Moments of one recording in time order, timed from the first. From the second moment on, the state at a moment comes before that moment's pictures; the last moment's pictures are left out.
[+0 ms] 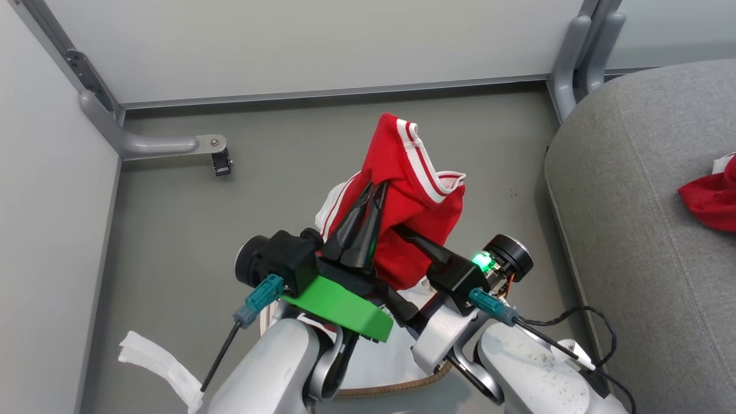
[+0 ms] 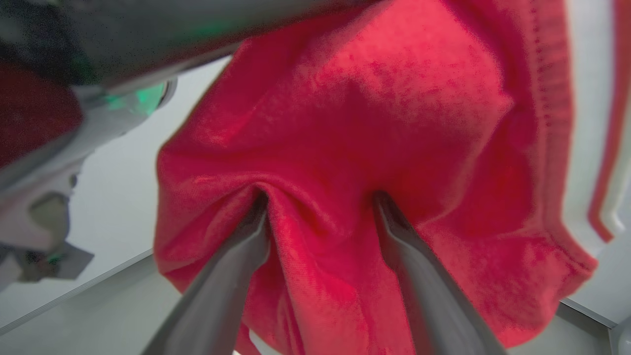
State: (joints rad) left arm -0.39 0.05 -0.62 0.18 -0.49 -0.03 -0.26; right arm -0.45 -0.05 0.64 0.38 0.15 0.13 -0.26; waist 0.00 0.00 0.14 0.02
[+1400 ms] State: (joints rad) left arm -0.37 0.05 -0.55 0.29 -0.37 -0.03 -0.26; right arm -0.40 -0.05 0.38 0.29 0.20 0.13 -0.26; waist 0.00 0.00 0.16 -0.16
